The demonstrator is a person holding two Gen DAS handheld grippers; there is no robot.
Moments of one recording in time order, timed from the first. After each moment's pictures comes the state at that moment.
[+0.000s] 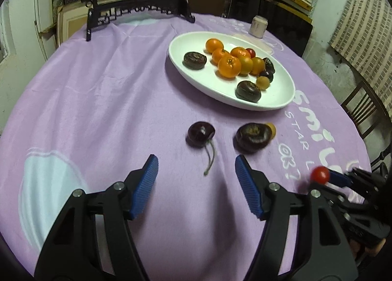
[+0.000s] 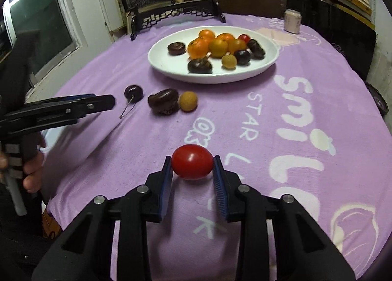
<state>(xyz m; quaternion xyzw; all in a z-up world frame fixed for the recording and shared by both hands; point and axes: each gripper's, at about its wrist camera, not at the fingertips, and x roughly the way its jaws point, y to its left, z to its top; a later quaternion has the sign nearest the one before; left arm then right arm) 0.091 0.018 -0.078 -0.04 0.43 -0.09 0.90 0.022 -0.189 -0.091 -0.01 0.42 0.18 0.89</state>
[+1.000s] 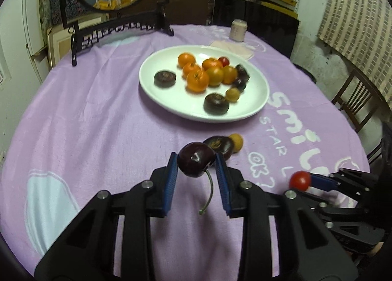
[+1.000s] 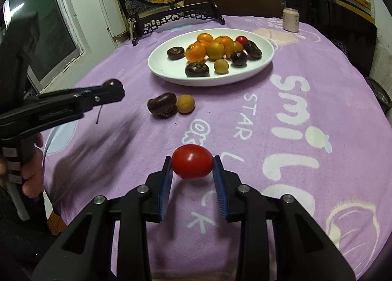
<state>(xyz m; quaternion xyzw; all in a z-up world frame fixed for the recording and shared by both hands) 0.070 -0.025 -0.045 0.00 0.39 -0.12 0.91 0.022 -0.197 -0.083 0.00 0.41 0.20 0.89</state>
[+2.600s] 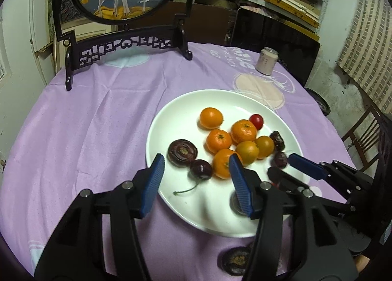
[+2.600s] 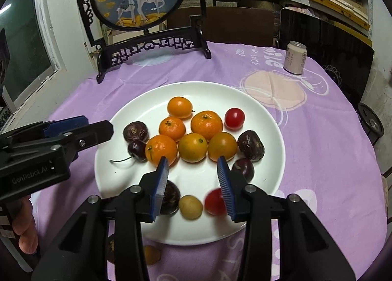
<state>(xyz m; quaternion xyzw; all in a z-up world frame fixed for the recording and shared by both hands) 0.210 -0.014 -0.023 -0.04 0.38 -0.08 0.92 0.190 -0.164 -0.052 -0.02 0.38 0.15 0.91</state>
